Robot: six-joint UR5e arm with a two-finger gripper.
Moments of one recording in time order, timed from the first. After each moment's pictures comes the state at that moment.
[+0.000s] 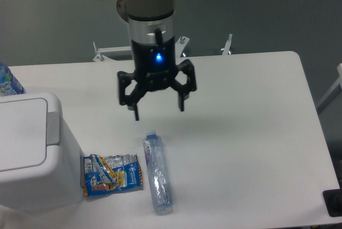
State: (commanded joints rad) arm 2.29 -1.72 -1.46 -1.06 1.39 -0.01
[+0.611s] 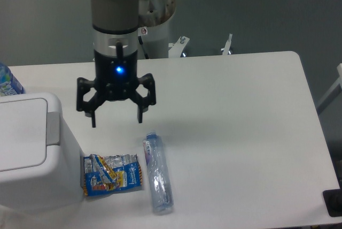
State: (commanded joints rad) arm 2.19 -1.76 -1.46 -1.06 1.39 -0.06
